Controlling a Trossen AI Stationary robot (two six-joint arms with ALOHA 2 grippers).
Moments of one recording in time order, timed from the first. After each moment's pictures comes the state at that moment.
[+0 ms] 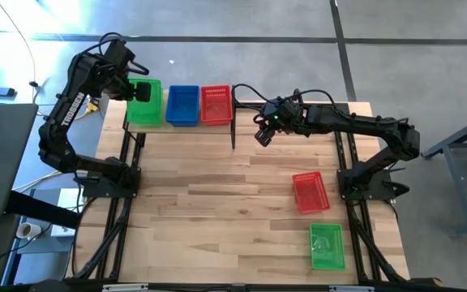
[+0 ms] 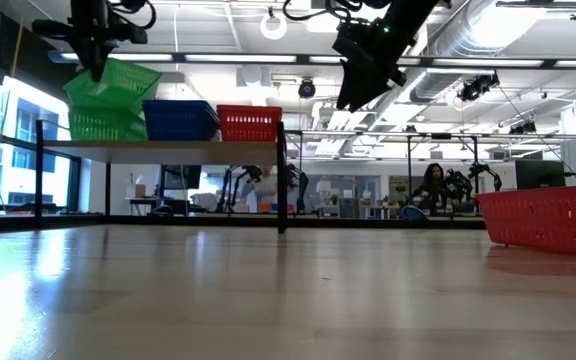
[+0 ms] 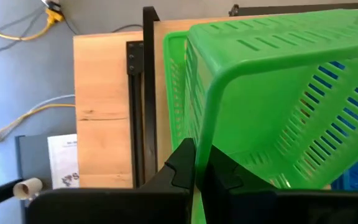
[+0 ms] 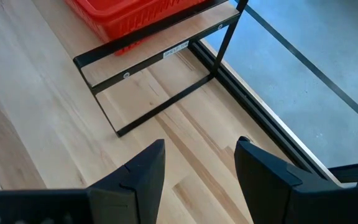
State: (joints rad) left arm 1.23 1.29 1.60 -1.57 -0.19 -0.37; right arm -0.29 1.49 1.29 -0.62 0.34 0.18
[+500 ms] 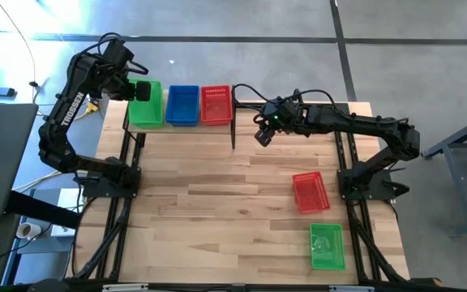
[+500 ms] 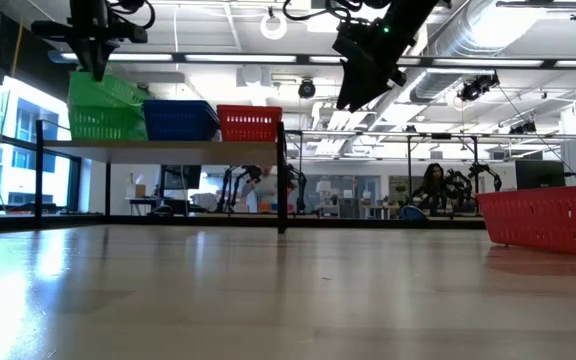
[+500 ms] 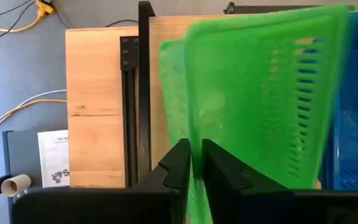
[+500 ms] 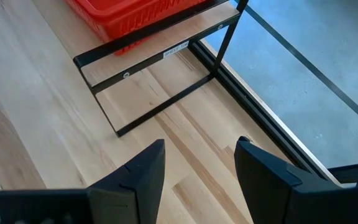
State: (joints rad) left arm 1.25 1.28 1.60 -1.57 -0.16 -0.39; right arm -0.29 1.49 1.29 -0.62 0.34 0.17
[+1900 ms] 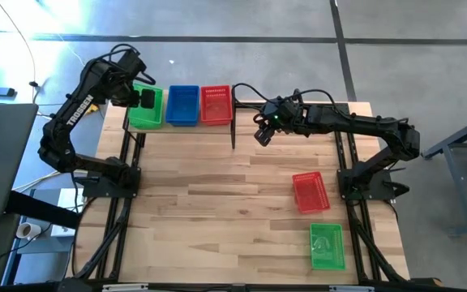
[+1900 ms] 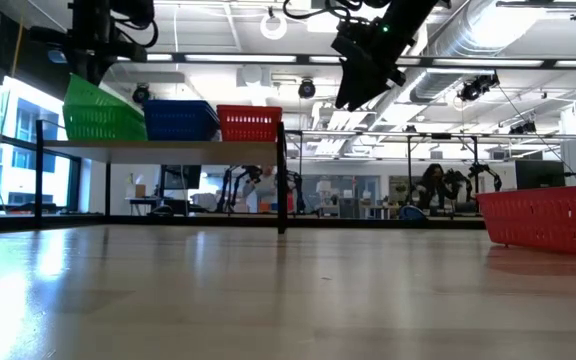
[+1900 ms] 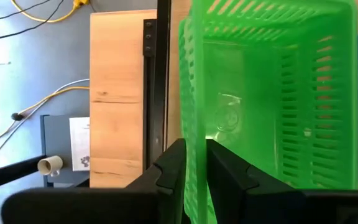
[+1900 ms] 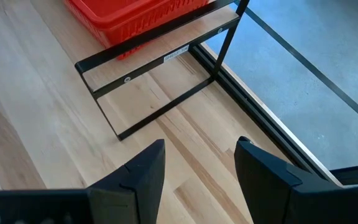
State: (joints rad) left arm 1.15 1.29 1.48 -1.57 -0.30 -0.50; right arm -0.29 1.49 1.29 -0.61 0.34 0.18
